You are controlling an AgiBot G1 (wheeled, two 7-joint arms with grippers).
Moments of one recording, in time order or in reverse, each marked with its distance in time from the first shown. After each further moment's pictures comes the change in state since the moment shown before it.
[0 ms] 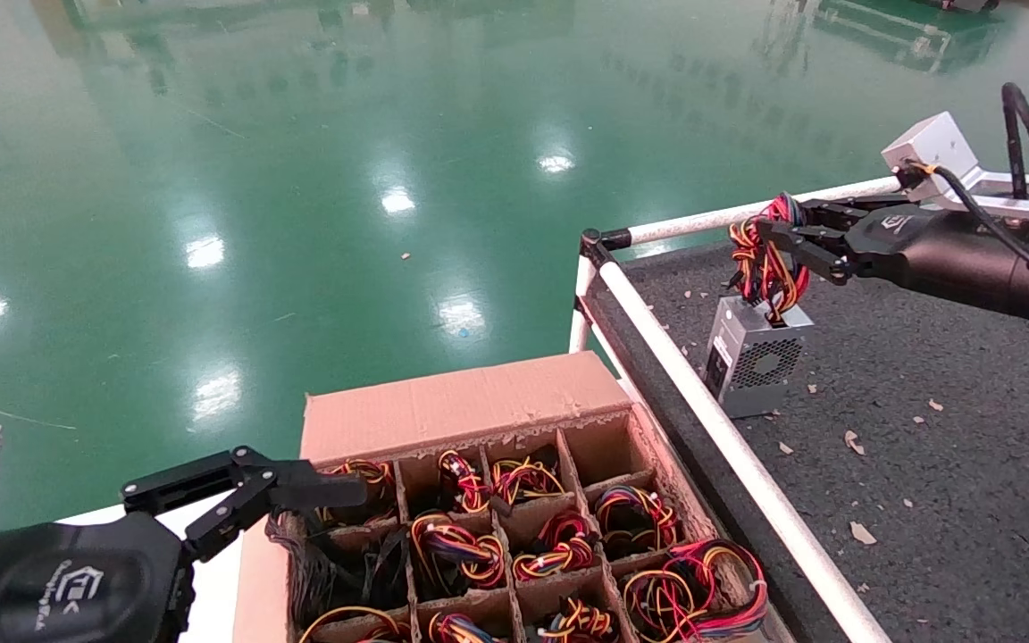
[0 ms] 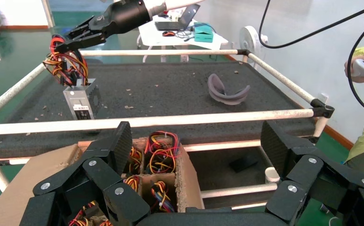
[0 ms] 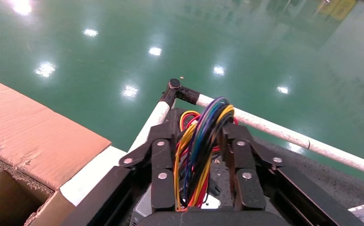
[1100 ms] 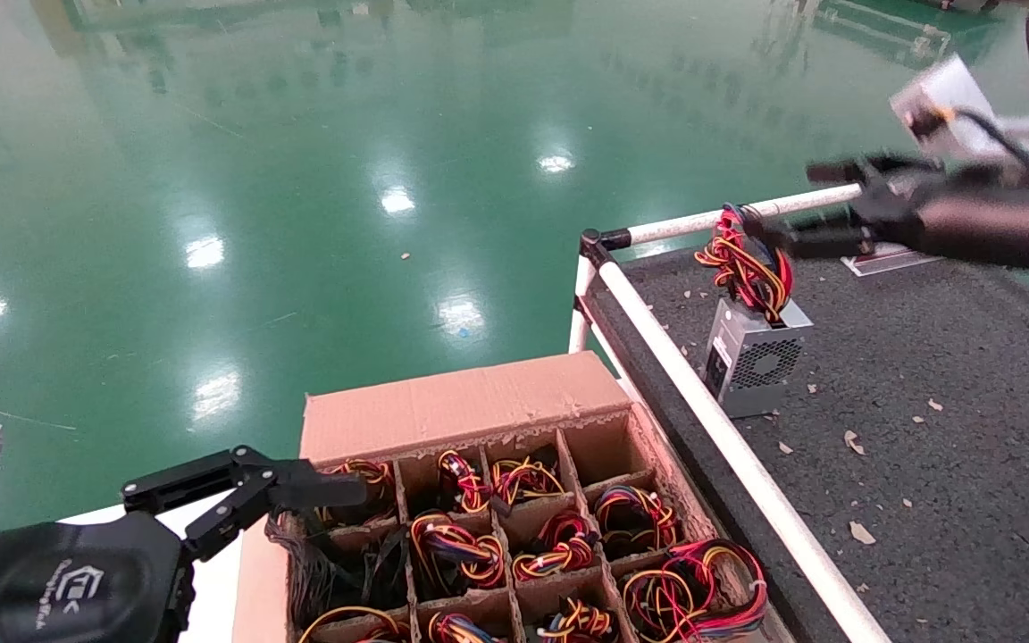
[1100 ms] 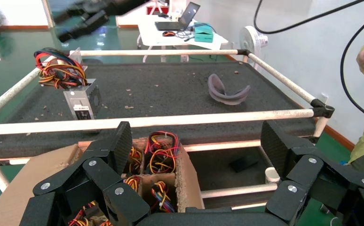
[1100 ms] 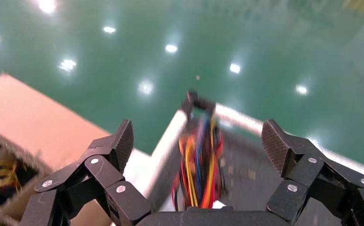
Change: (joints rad) left arm -0.001 0.000 0.001 0.001 -0.001 0.000 0.001; right arm 0.132 -0.022 -0.061 -0.024 -0.088 -0.096 0.103
